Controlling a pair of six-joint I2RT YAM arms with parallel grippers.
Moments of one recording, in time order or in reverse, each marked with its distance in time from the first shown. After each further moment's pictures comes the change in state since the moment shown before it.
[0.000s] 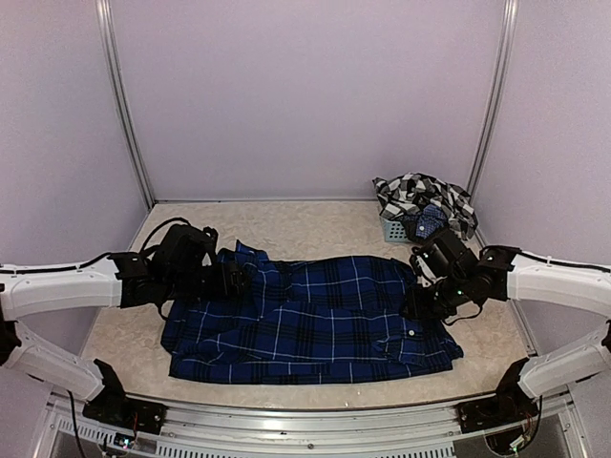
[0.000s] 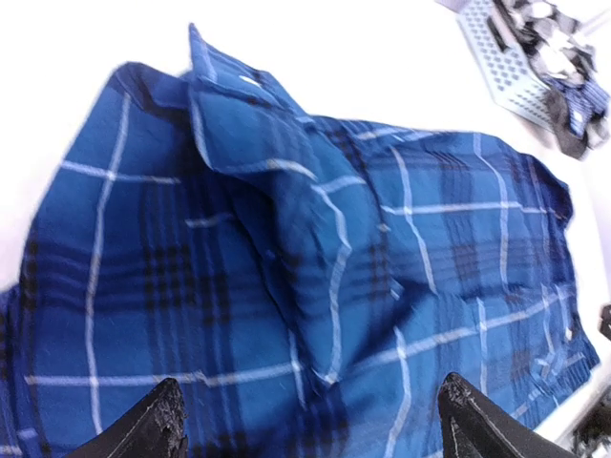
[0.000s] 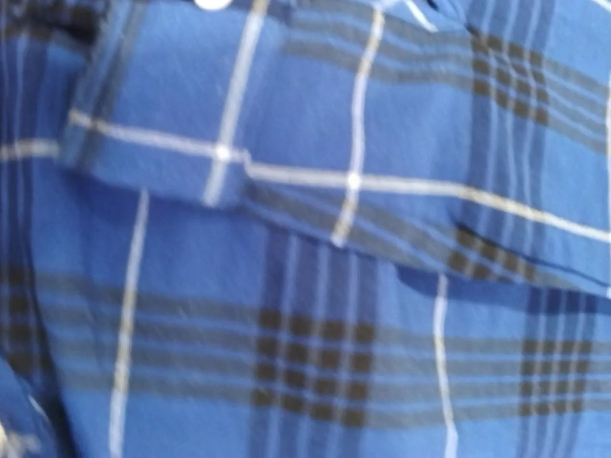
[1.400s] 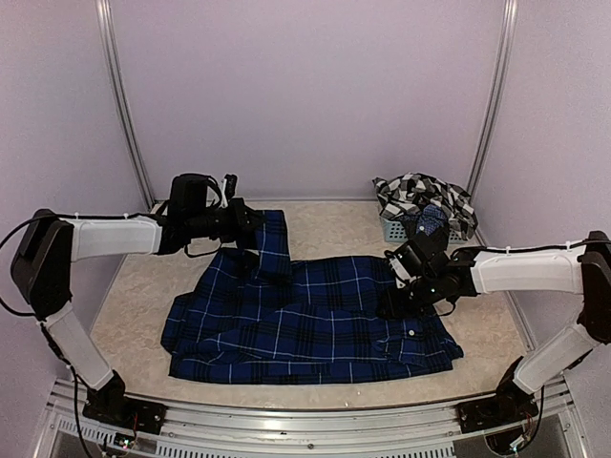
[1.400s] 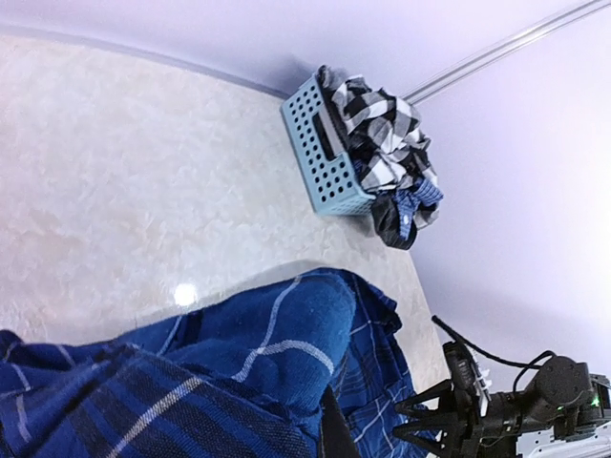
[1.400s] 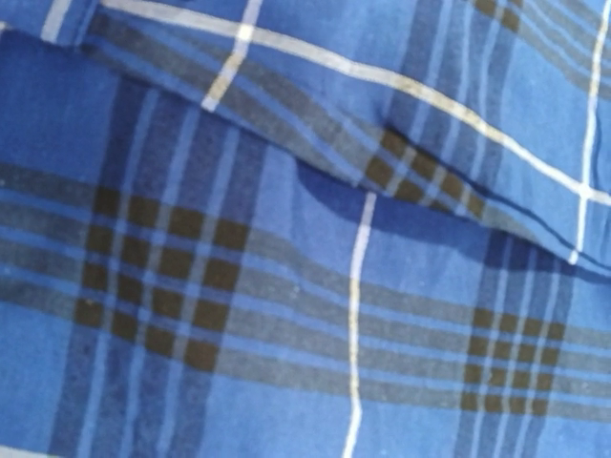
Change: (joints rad) left arm 0.329 0.438 0.299 0.490 0.605 -0.005; right arm 0.002 0.249 0.044 0.213 -0.084 -0.097
